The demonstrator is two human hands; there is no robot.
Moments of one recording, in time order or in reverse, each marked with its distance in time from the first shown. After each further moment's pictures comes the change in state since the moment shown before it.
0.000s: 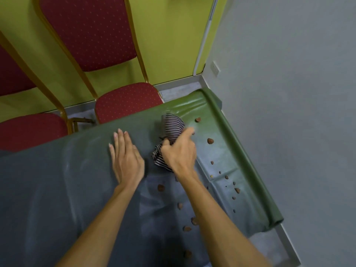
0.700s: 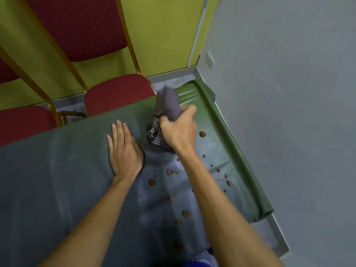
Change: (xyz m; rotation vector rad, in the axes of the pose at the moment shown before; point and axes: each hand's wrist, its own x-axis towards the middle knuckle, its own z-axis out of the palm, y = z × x) left_hand 0.000 0.018 0.012 0.060 -0.082 0.027; right_hand 0.026 -0.018 -0.035 0.236 -0.026 0.086
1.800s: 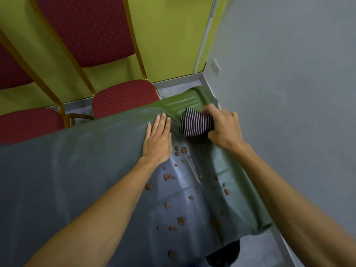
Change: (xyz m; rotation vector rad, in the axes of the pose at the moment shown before) left_hand 0.031 0.084 0.016 0.043 -0.295 0.314; right_hand 0.088 0.062 -0.106 -0.724 -0.115 -0.625
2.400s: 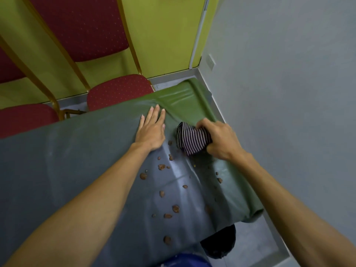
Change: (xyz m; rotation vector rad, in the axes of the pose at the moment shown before) left_hand 0.006 -0.002 -0.015 -0.059 -0.168 -0.024; right_hand -0.057 0.009 0.002 0.030 -0.146 -0.092
